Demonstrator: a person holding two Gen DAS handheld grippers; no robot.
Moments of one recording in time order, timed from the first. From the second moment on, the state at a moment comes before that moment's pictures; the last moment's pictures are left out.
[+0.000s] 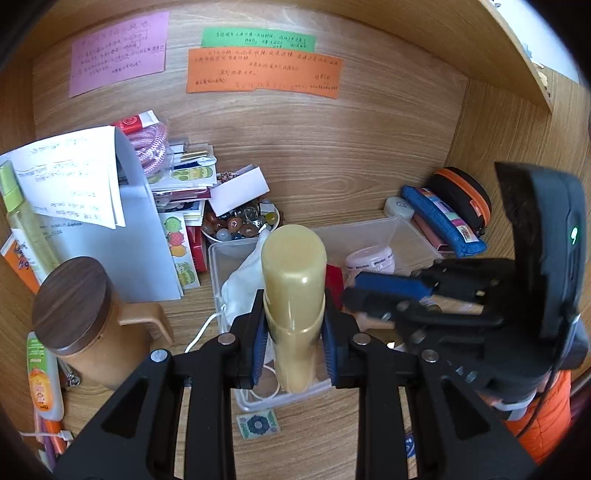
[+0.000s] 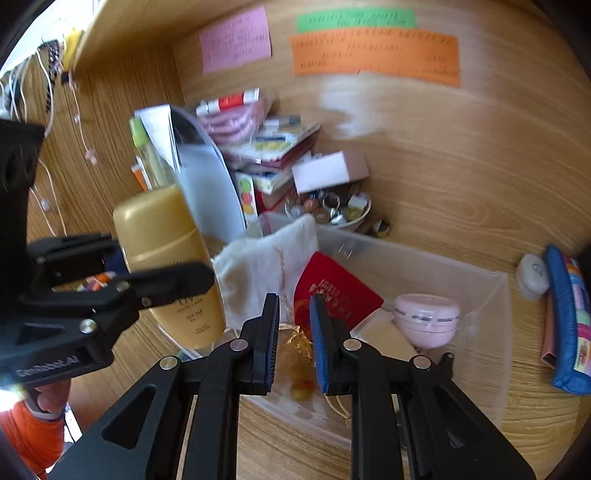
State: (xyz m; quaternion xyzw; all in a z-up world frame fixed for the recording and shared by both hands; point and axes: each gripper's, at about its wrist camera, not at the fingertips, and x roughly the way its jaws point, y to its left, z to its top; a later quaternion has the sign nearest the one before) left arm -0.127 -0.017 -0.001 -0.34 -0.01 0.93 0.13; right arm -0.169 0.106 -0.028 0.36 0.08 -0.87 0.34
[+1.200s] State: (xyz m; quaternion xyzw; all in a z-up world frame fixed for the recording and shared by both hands) left arm -0.142 -0.008 -0.032 -0.38 0.02 0.92 0.11; right arm -0.175 0.124 -0.033 0.33 0.05 -0.89 0.32
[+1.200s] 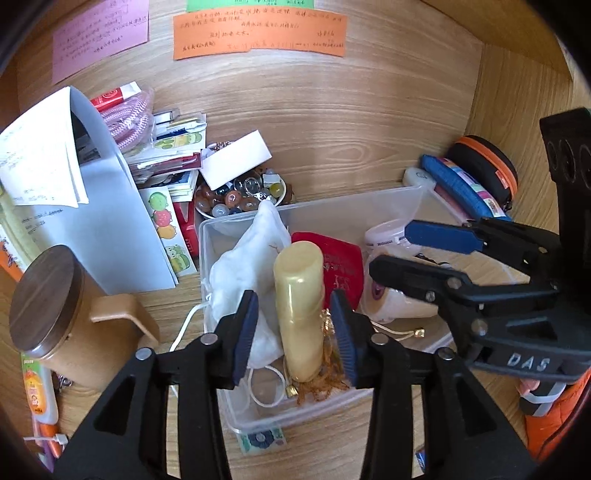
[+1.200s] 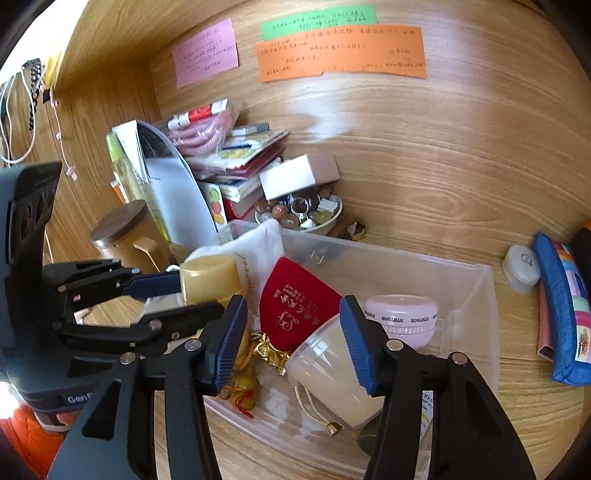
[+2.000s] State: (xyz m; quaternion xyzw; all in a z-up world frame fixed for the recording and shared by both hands) left arm -0.052 -0.031 0.005 -0.30 0.03 0.95 0.02; right arm -0.089 0.167 -0.006 0.28 0.04 -0.92 0.27
